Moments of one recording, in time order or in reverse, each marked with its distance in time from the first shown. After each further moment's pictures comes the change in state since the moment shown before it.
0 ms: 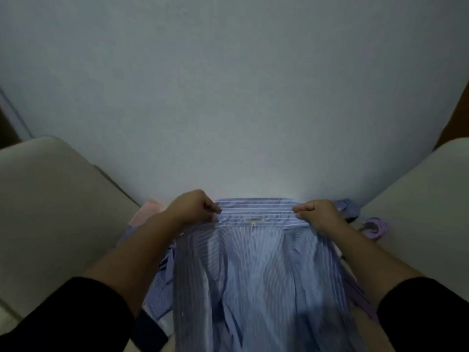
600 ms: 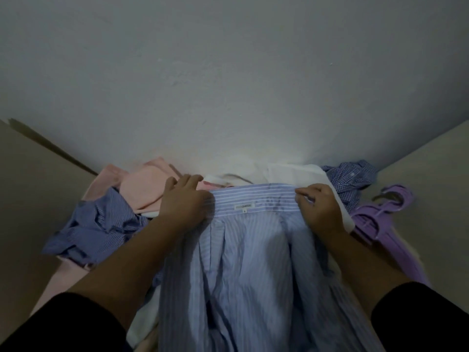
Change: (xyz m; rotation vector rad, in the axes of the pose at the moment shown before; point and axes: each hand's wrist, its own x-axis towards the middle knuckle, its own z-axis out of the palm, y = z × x) left_hand 0.082 -0.038 0.123 0.497 0.185 0.090; right_hand 0.056 0.121 0.068 -0.215 0.330 -0.163
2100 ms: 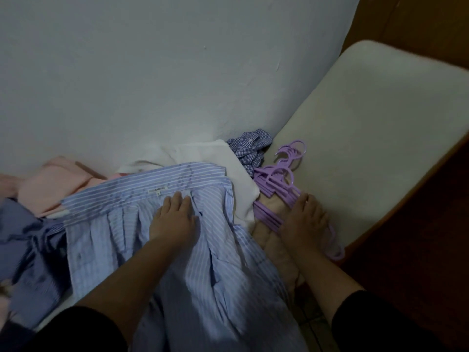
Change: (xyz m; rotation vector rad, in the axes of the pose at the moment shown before) left_hand -0.041 0.170 0.029 -0.240 -0.242 -0.022; right_hand -0.130 0.073 -0.112 -0.805 0.102 0.442
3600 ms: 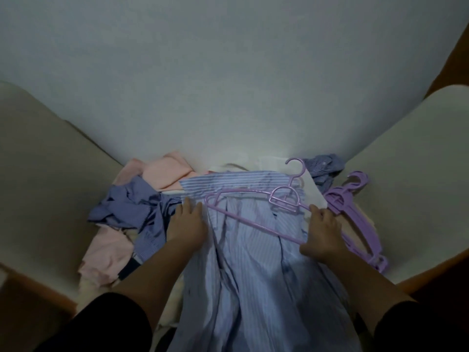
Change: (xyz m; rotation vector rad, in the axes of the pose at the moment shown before) left_hand -0.097 -0.122 -0.040 -0.112 0.043 -0.314; right_hand -0.051 -0.079 -0.070 0.209 -0.422 -0.408
